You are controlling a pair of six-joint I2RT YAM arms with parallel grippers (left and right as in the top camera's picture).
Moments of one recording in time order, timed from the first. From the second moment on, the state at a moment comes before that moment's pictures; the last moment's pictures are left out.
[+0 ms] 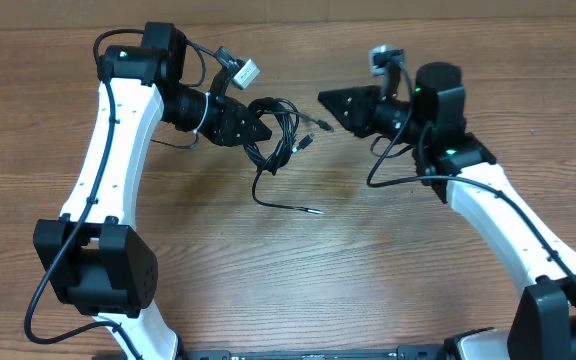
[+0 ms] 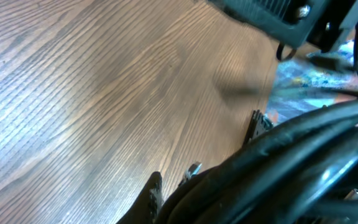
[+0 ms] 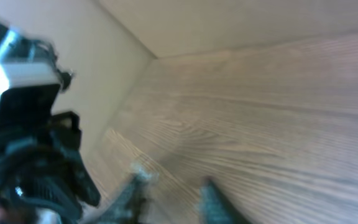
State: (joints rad) left arm -0.10 1.91 1.82 -1.38 0.96 0.51; right arm 0.24 1.57 1.08 0.12 -0.70 0.51
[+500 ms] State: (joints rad) left arm -0.10 1.91 1.82 -1.20 0.81 0.35; right arm 0.19 1.57 1.08 -0.09 -0.98 0.48
